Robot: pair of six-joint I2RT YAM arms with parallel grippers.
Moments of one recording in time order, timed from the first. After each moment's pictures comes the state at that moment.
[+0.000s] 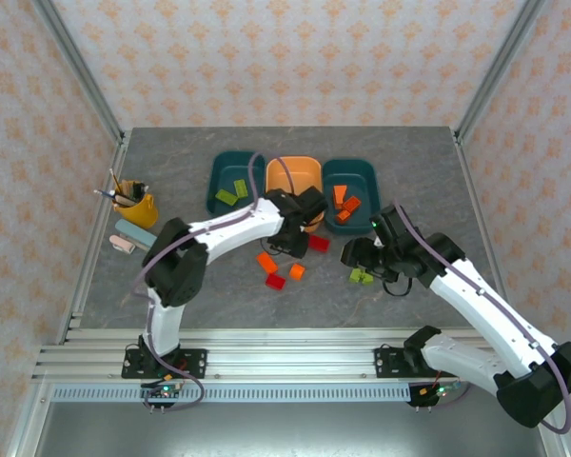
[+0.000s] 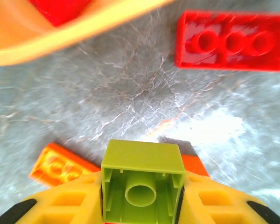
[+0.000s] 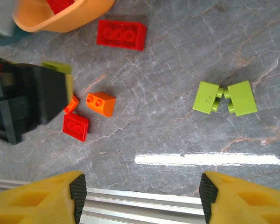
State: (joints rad) left arm -0.77 1.94 1.60 -1.05 -0.08 -0.51; right arm 0.56 0.99 0.95 -1.00 -0.14 0.84
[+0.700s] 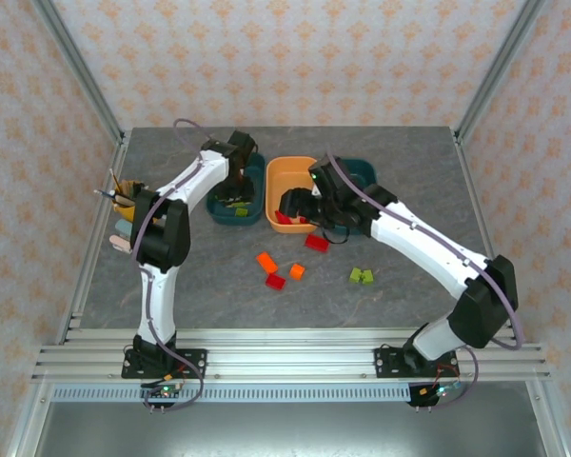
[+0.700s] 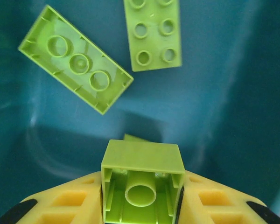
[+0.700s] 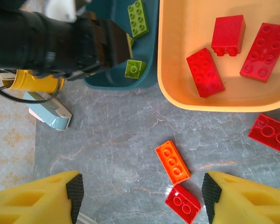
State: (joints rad) left arm -0.28 2.18 1.85 -1.09 -0.03 -0.54; right arm 0.70 1.51 1.35 -0.65 -0.15 0.82
